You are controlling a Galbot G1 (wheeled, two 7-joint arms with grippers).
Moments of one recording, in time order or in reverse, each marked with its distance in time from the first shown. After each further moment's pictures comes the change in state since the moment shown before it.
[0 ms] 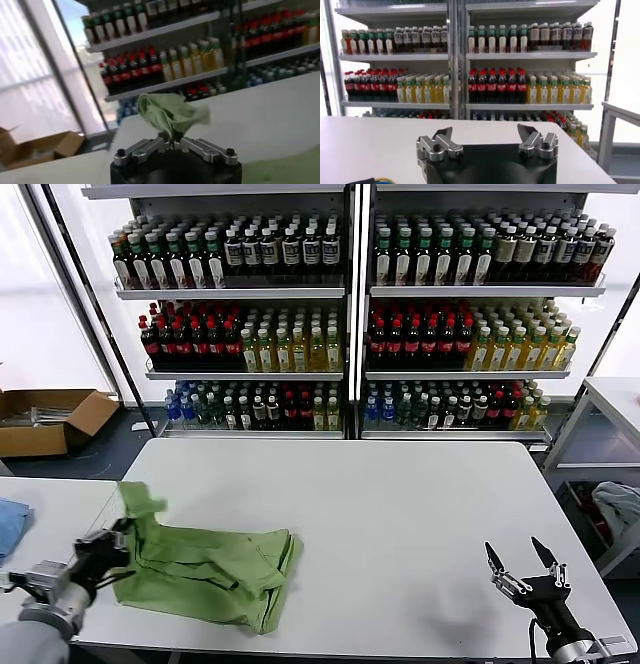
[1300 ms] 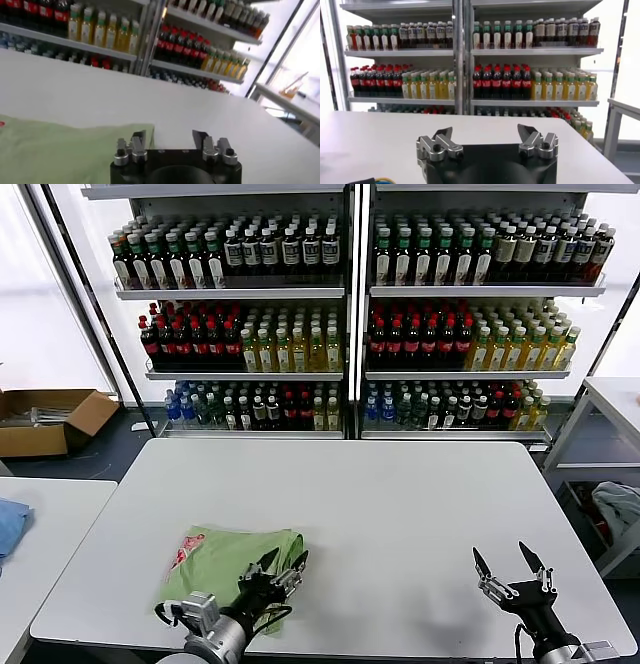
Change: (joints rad) left arm -0.048 -0.300 0.414 -0.077 -0.088 0.075 -0.103; right arm -0.007 0.030 -0.037 0.021 -0.050 -0.013 -0.001
